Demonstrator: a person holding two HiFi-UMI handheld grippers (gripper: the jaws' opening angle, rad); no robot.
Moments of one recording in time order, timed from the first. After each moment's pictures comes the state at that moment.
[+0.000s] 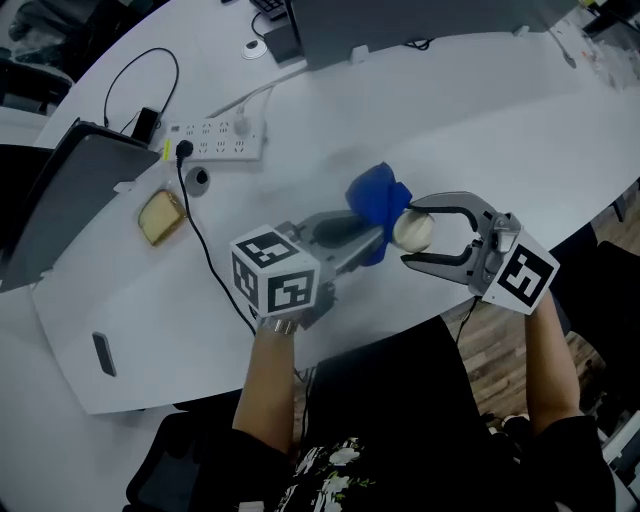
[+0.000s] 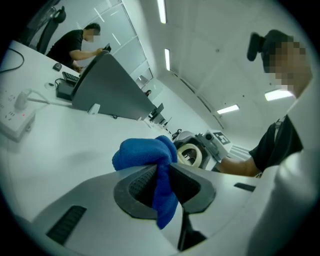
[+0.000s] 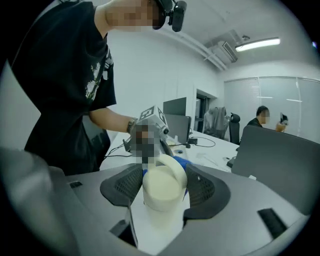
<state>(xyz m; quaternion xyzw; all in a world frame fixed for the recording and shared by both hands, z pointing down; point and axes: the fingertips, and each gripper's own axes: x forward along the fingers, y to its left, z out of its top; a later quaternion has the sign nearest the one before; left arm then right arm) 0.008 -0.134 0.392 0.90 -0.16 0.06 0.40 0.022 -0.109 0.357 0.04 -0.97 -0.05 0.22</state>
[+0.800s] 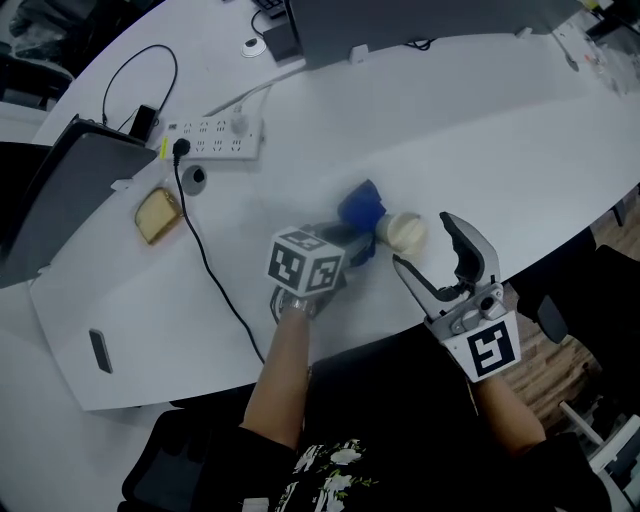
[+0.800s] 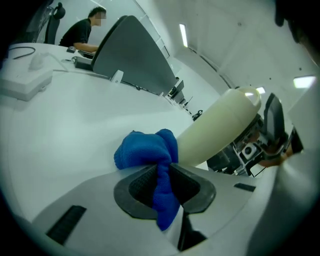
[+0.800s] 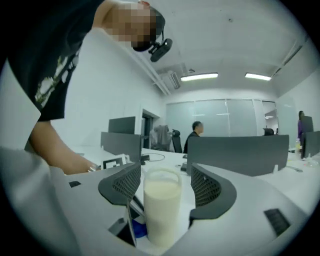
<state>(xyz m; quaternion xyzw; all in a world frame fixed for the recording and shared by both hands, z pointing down) 0.011 -0.119 0.520 0.85 -0.22 0.21 0.43 0.045 -0.116 0.331 0.40 -0.91 0.00 0.08</state>
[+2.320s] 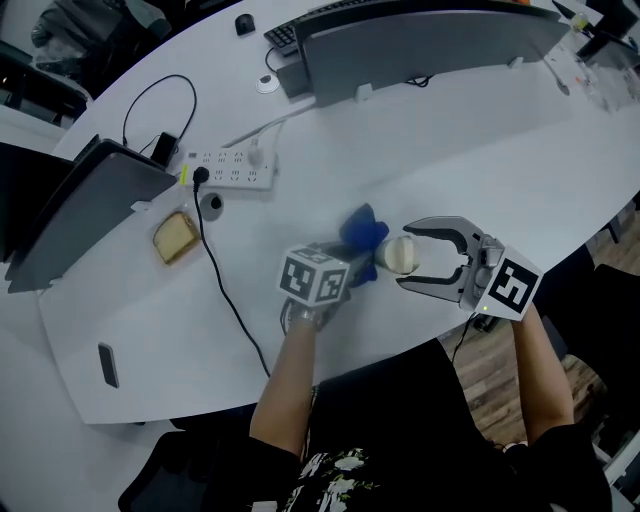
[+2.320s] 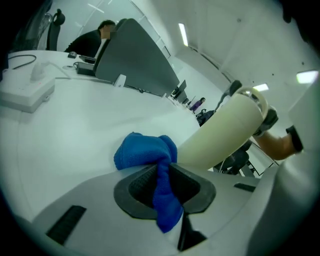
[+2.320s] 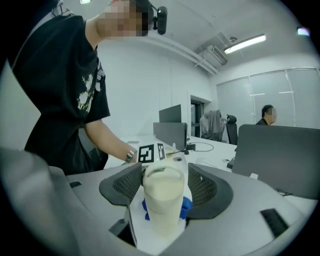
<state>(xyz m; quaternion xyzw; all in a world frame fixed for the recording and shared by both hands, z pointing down) 0.004 -0.135 0.525 0.85 -0.24 0.23 0.42 0.022 -0.117 0.349 0.08 -0.99 0.03 0.14</state>
